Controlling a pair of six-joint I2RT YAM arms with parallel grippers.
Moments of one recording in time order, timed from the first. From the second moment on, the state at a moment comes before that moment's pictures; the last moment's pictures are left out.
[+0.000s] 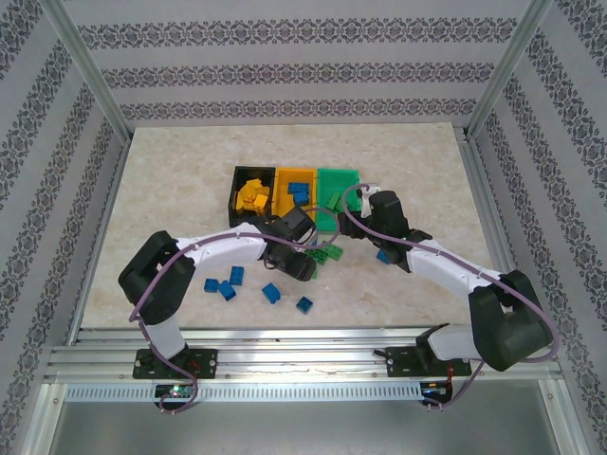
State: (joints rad) left arm -0.78 1.76 1.15 -0.65 0.11 -0.31; right arm 0.42 1.35 0.69 0.03 -0.07 0.31
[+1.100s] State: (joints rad) left arm -0.70 1.85 1.51 -0.66 0.12 -0.28; right arm 0.39 1.36 0.67 0.06 -0.10 0.35
